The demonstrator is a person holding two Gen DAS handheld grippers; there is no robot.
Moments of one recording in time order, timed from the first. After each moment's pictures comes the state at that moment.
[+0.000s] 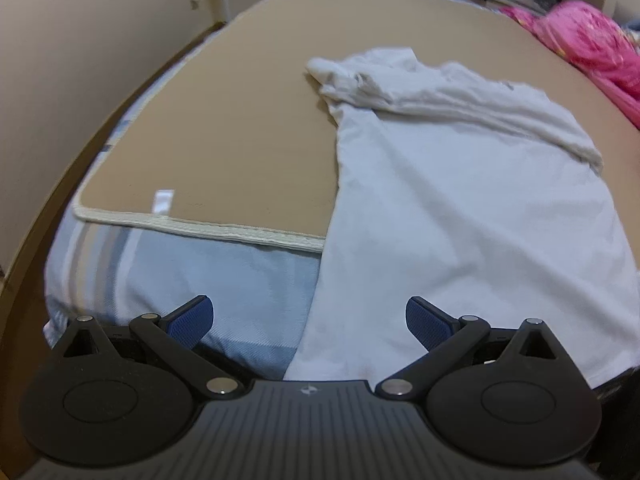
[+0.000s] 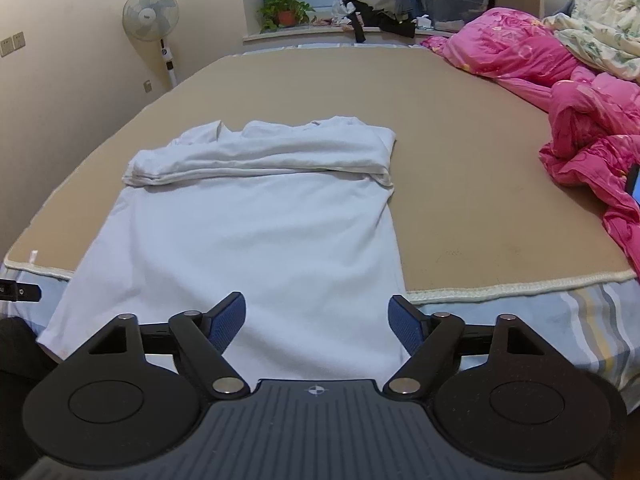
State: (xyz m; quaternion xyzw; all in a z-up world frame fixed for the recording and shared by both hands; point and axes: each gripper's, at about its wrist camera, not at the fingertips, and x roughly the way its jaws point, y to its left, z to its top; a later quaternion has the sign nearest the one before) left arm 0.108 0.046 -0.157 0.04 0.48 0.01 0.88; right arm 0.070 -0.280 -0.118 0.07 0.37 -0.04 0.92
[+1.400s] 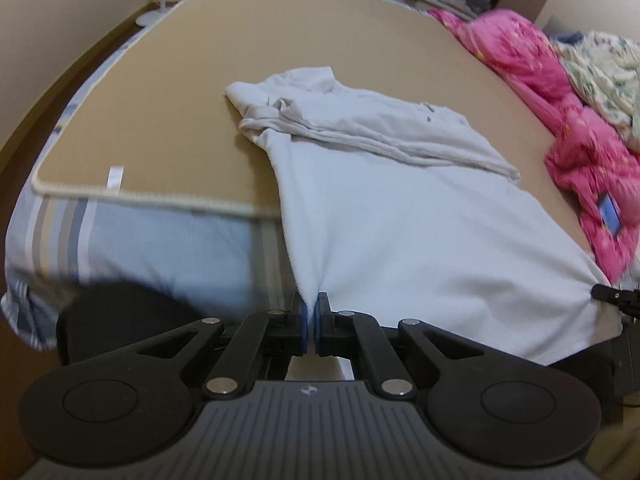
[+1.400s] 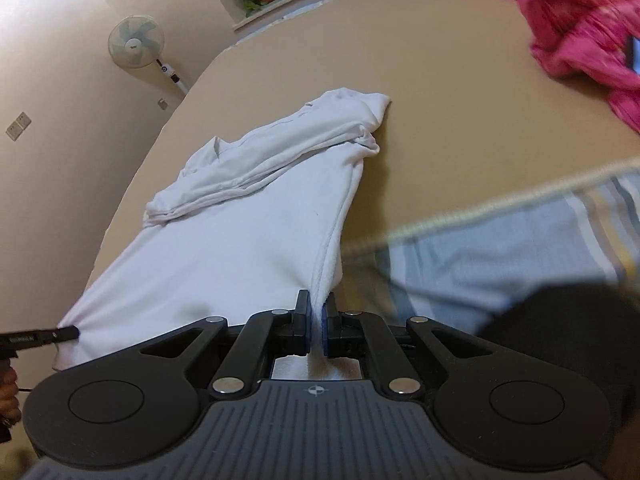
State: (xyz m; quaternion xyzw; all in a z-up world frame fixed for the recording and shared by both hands) left arm 0.034 0.054 -0.085 -0.03 0.50 -0.11 0.86; right arm 0.006 -0.363 -0.105 0.27 0.42 0.03 0.87
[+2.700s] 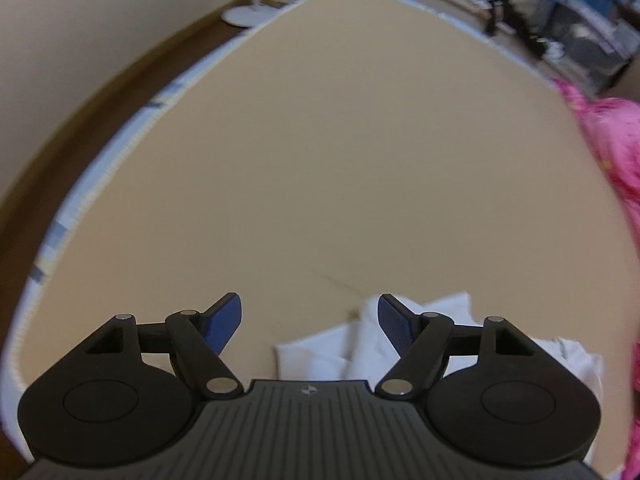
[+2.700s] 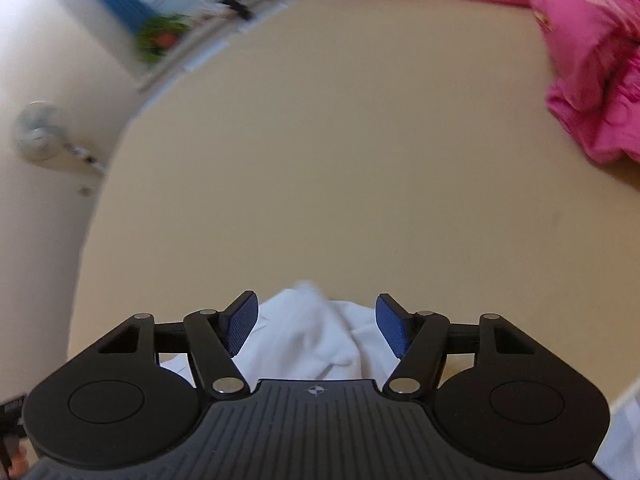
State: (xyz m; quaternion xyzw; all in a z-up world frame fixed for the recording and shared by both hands) left arm 0.386 0.075 -0.088 -0.10 0.50 0.03 0.86; right arm 0.305 -0.451 -0.107 0.30 0.39 -0.07 0.87
